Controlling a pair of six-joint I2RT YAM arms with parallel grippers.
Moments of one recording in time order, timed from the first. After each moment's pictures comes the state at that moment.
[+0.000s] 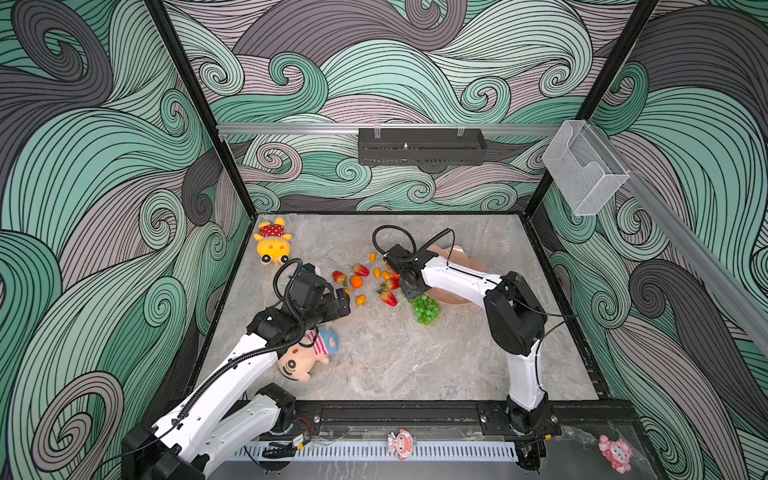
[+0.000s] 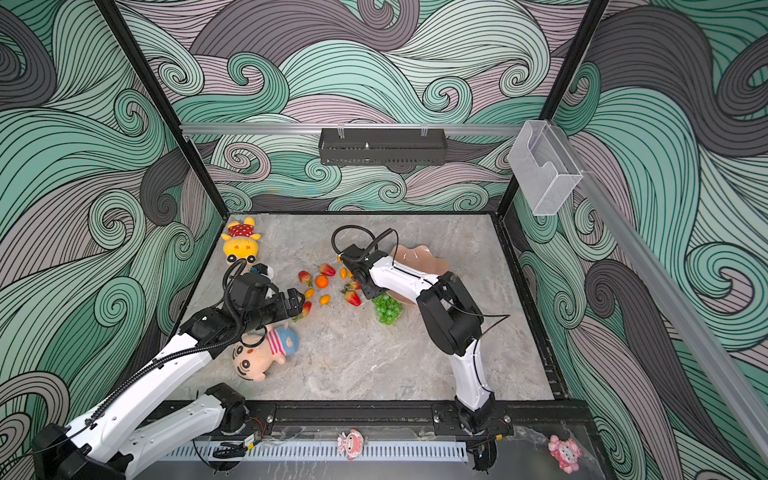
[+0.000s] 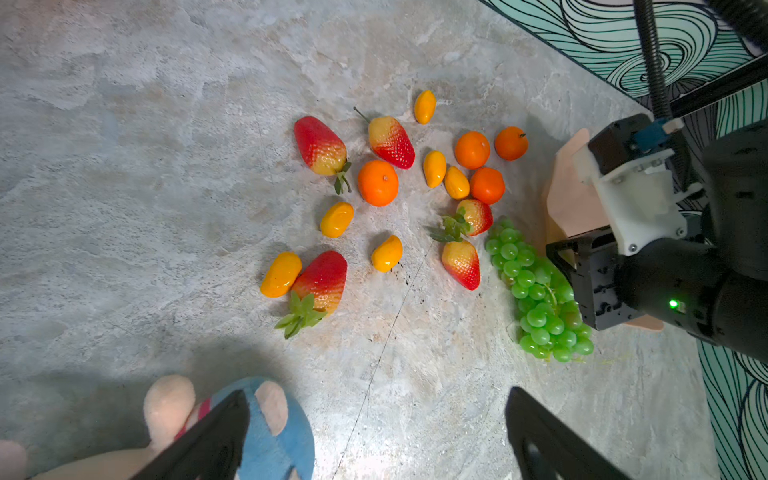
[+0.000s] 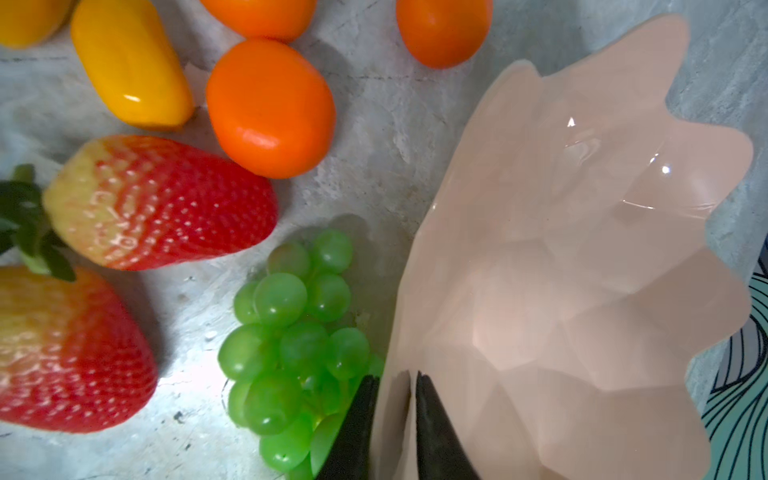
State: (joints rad) left arm -0.49 0.92 0.77 -0.66 -0.07 -0.68; right arm 0.74 2.03 1.54 -0.87 0.44 0.20
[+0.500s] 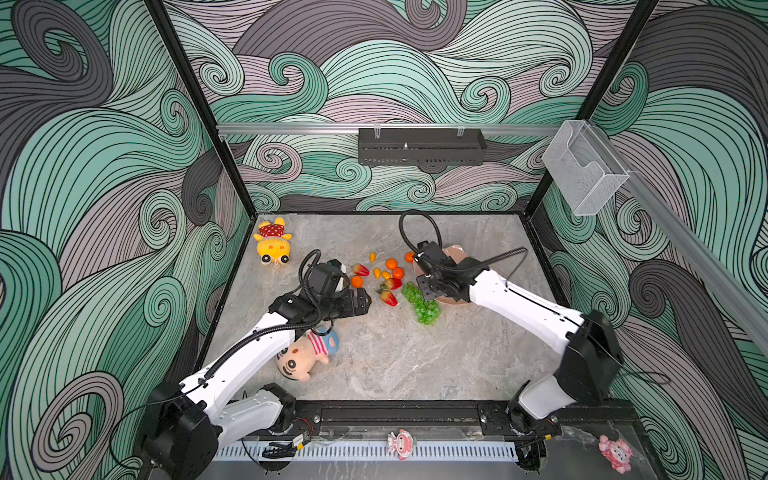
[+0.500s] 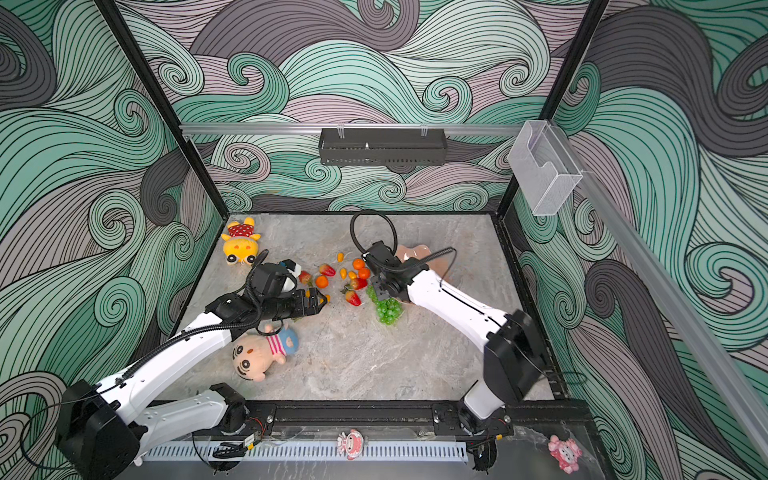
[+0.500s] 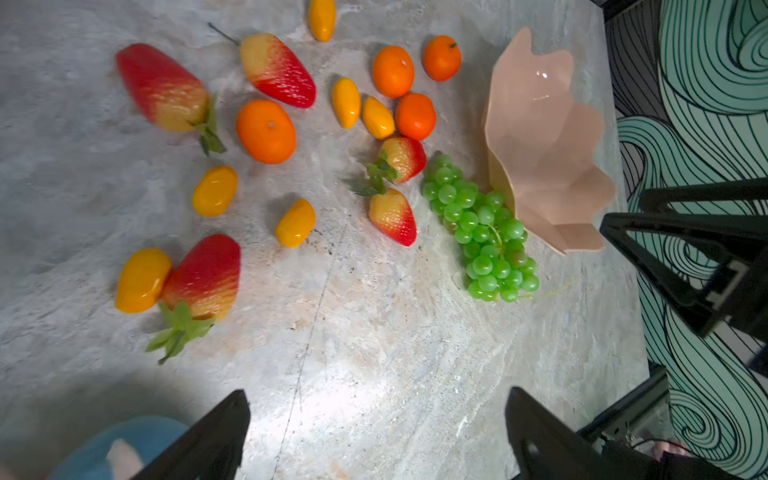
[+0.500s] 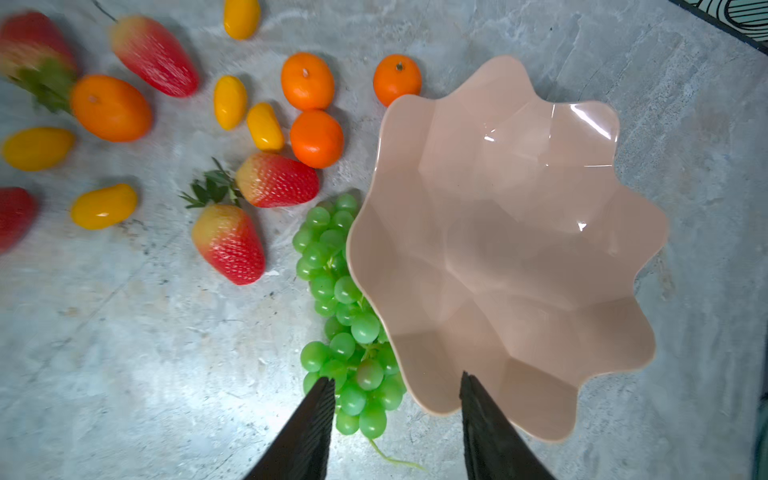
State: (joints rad) left arm -0.55 1.12 0.83 -0.55 0.16 -0.61; right arm 0.72 1.50 1.22 -0.78 0.30 0.28
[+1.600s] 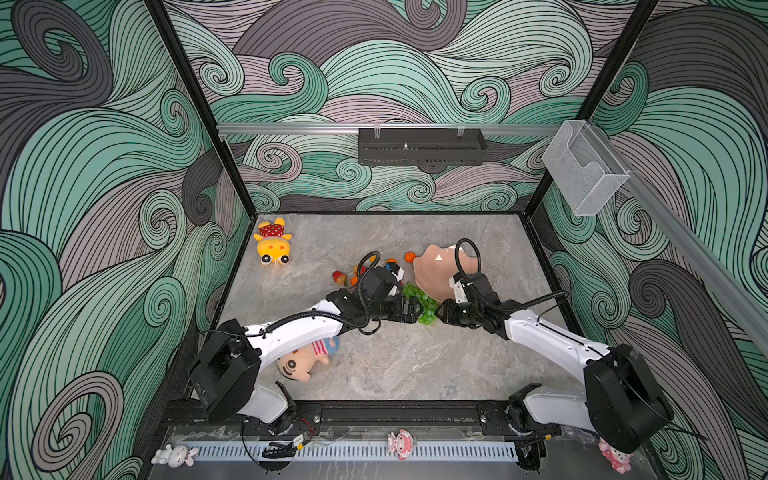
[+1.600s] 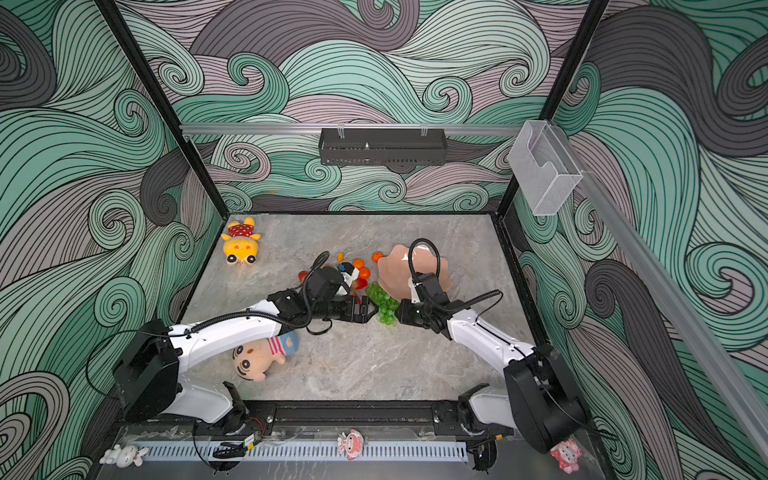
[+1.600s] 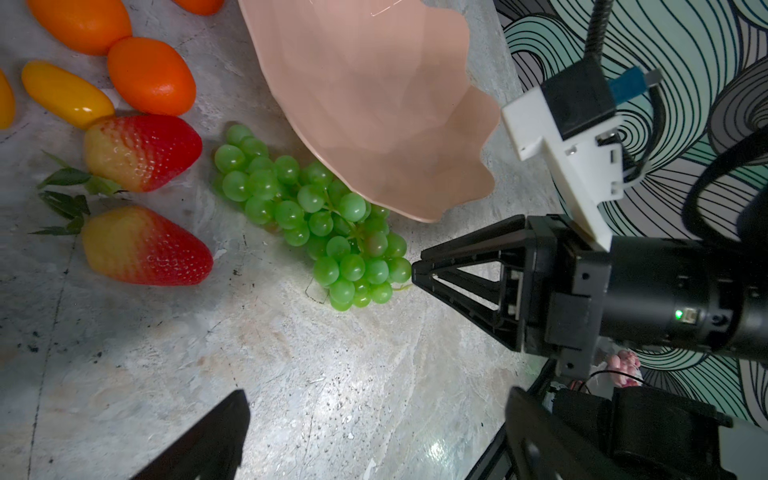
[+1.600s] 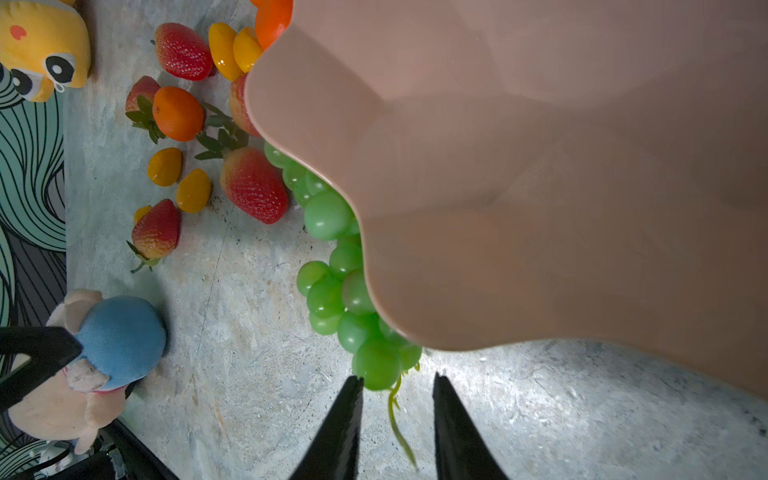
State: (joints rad) left arm -0.84 1.45 0.95 -0.23 0.16 -0.65; right arm 0.46 1.30 0.64 -0.30 -0.26 0.55
